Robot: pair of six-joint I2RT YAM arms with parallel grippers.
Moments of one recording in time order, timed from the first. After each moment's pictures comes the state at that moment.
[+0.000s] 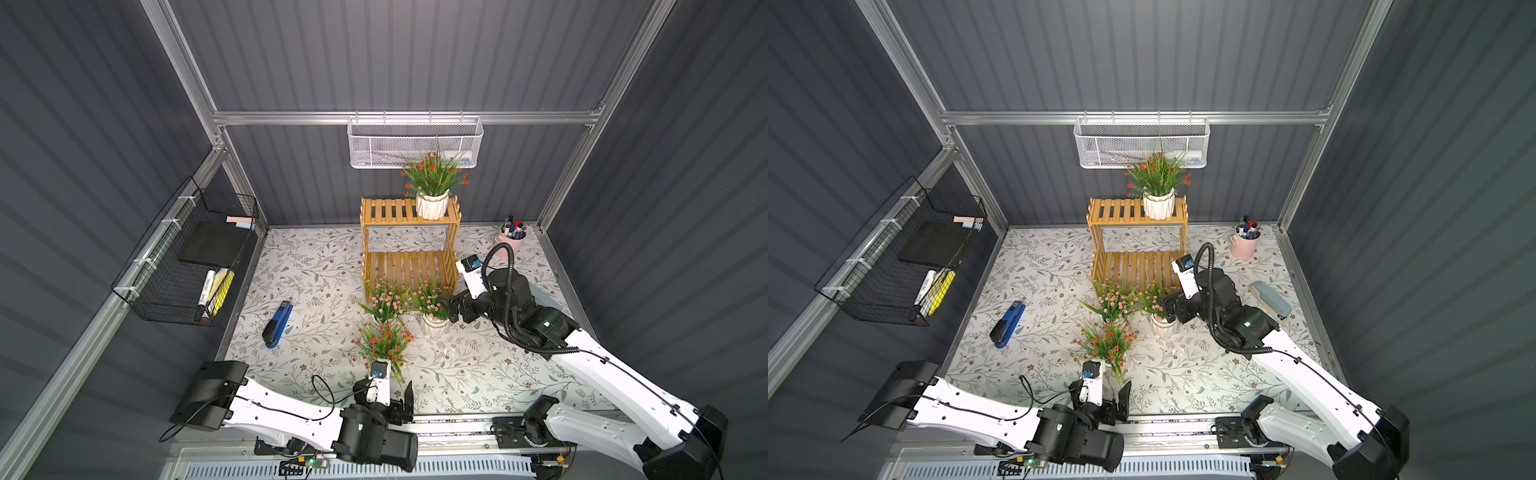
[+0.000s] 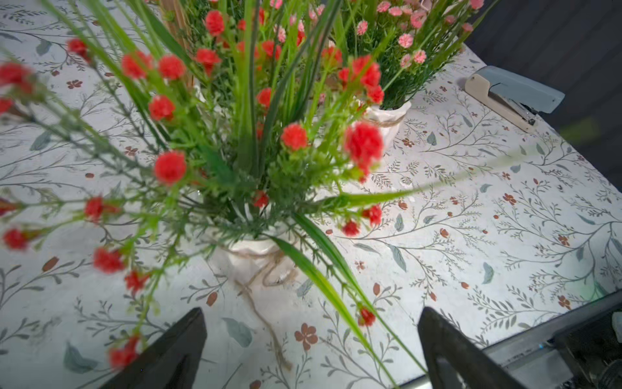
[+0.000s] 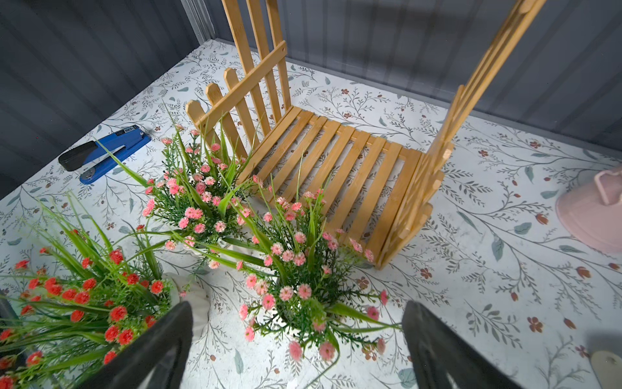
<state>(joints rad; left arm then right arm) -1.79 1.27 0.67 -0.71 -1.04 -1.54 0.64 1.04 0.92 -0.43 0.01 0.10</state>
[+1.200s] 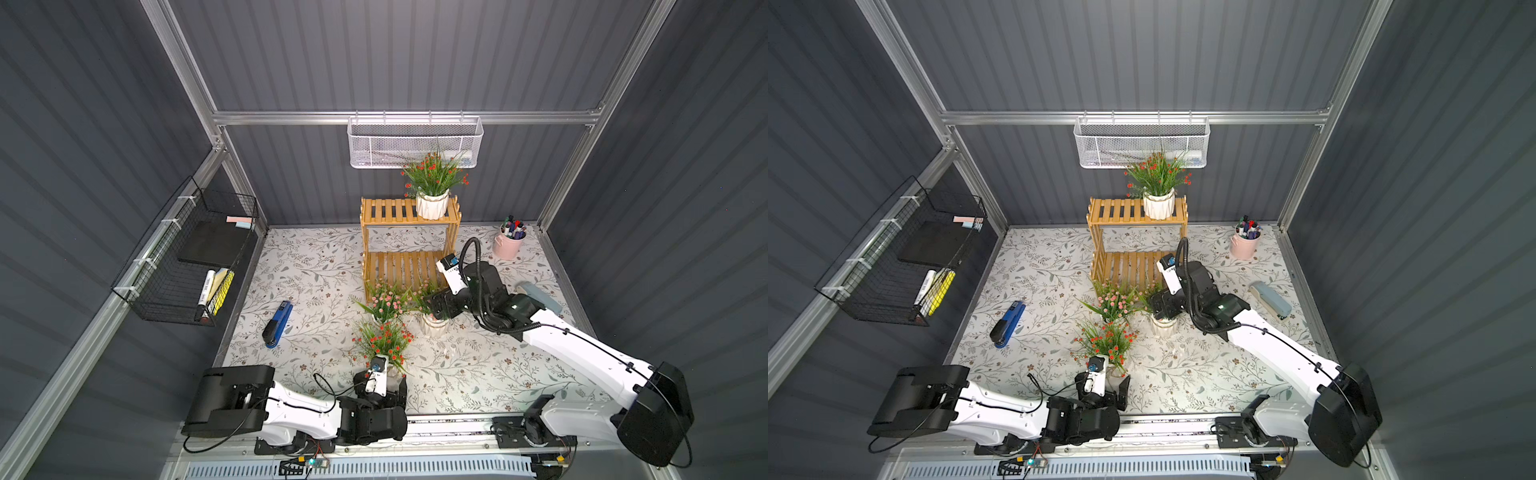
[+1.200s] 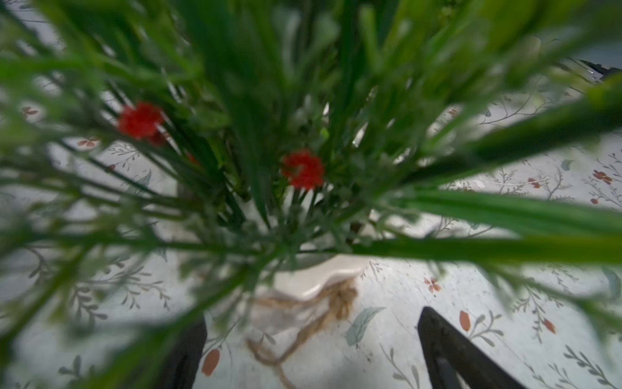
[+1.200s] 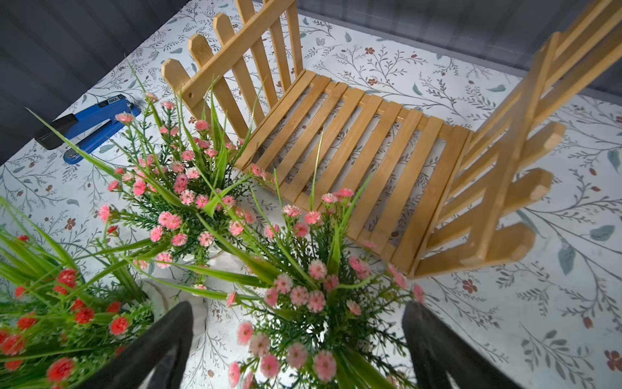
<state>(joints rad) -1.54 1.34 0.31 0.10 -0.94 -1.01 0.64 1.26 0.96 -0.35 -0.05 0.11</state>
